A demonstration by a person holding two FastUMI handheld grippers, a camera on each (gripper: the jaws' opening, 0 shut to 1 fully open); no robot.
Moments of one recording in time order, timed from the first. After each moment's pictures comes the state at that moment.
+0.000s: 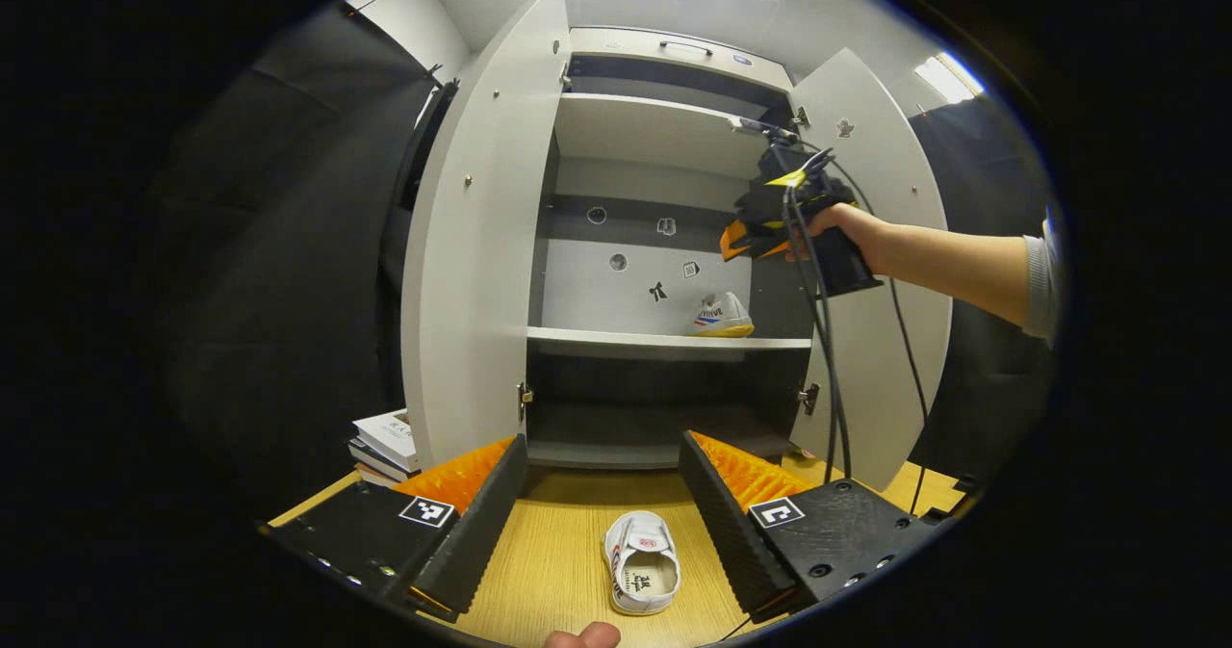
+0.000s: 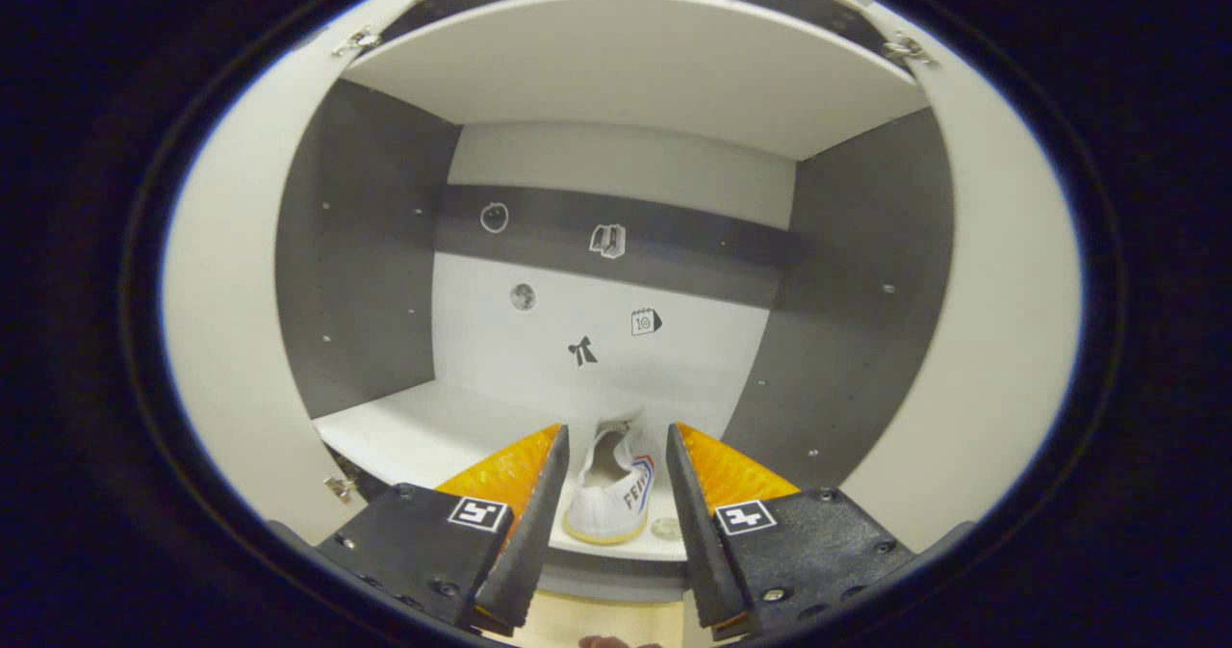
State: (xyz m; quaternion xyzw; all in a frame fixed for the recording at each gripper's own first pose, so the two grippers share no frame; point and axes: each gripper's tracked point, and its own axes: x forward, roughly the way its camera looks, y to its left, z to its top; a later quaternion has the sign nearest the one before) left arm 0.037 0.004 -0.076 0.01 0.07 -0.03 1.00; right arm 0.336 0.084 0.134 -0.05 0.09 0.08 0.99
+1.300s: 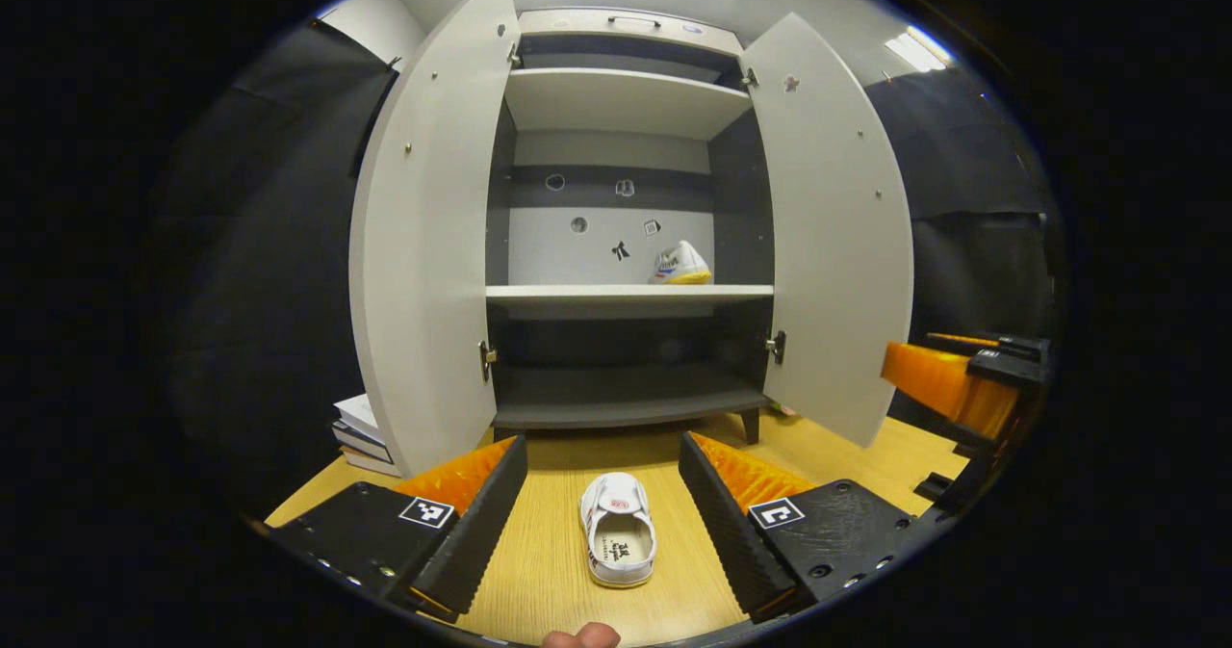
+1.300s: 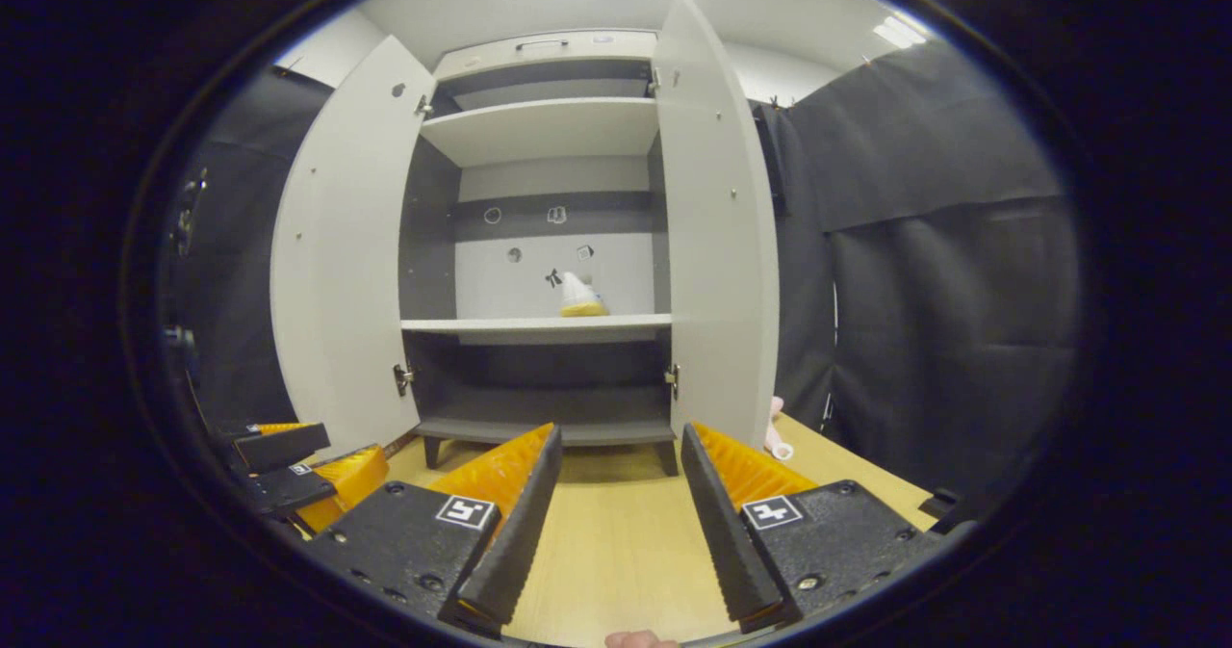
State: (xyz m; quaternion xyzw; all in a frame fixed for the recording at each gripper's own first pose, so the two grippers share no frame) left arm 0.013 -0.022 -0.145 0.05 0.15 -0.04 0.99; right arm 0.034 0.027 -0.074 0.05 0.02 0.00 1.00
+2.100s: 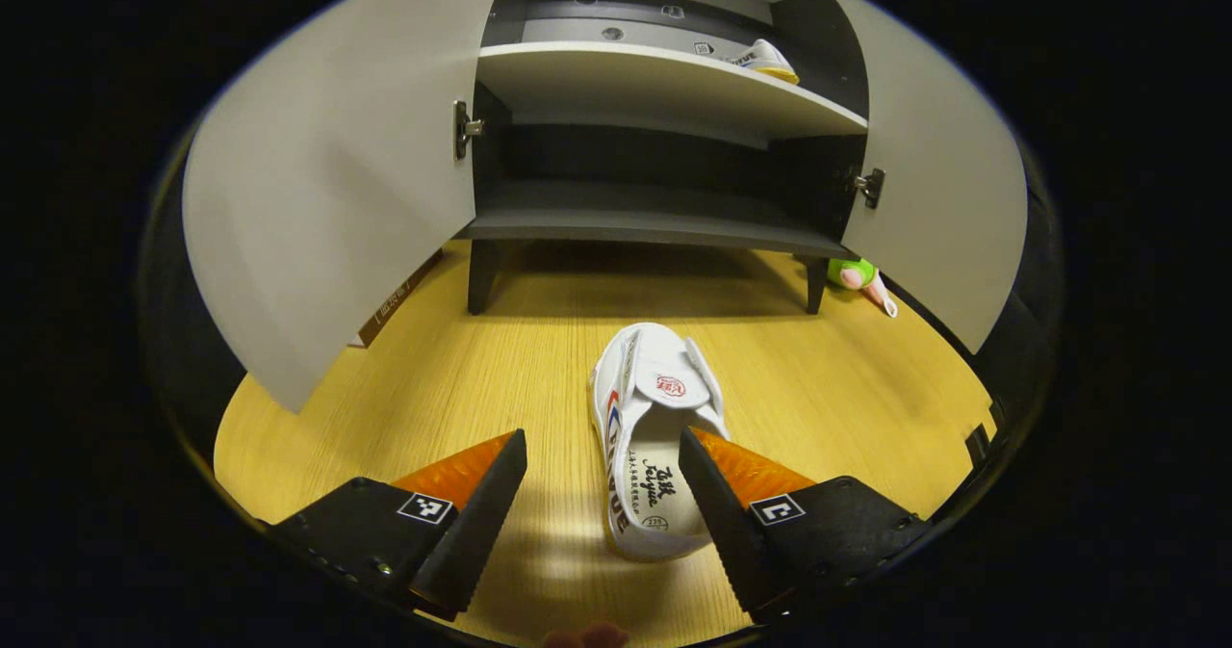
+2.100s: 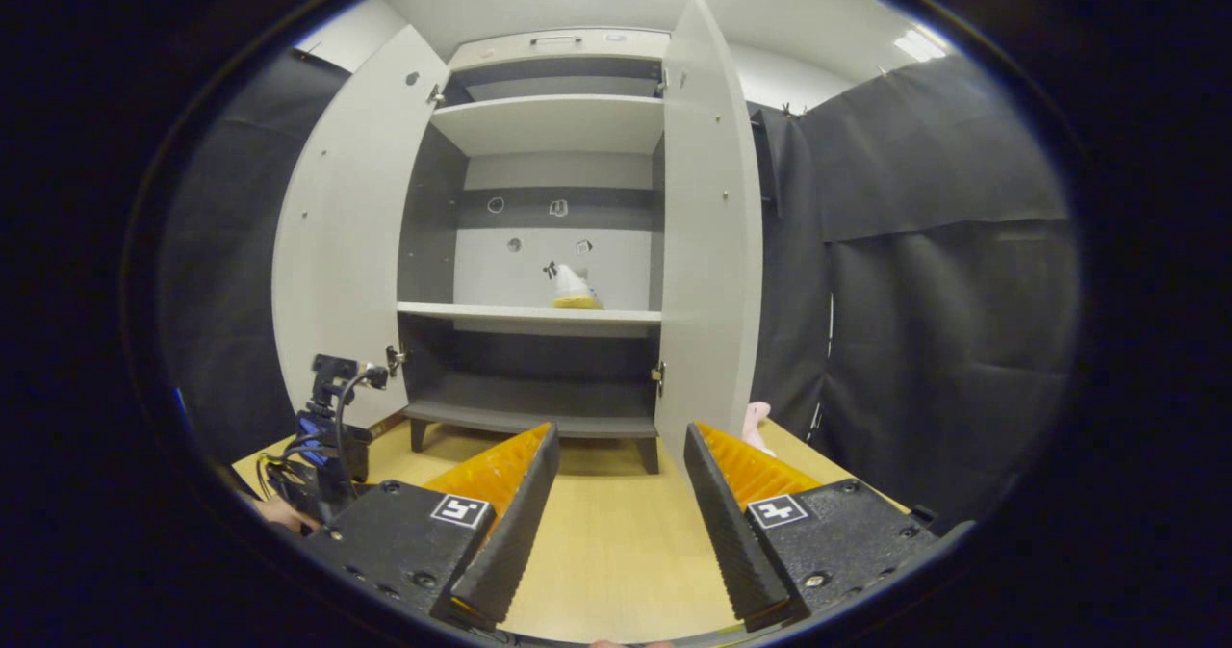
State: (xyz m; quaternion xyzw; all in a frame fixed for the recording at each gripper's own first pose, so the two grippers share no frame) left arm 0.062 0.004 -0.314 0.00 0.37 -0.03 0.93; right arm 0.033 0.010 -0.079 0.02 0.03 0.00 1.00
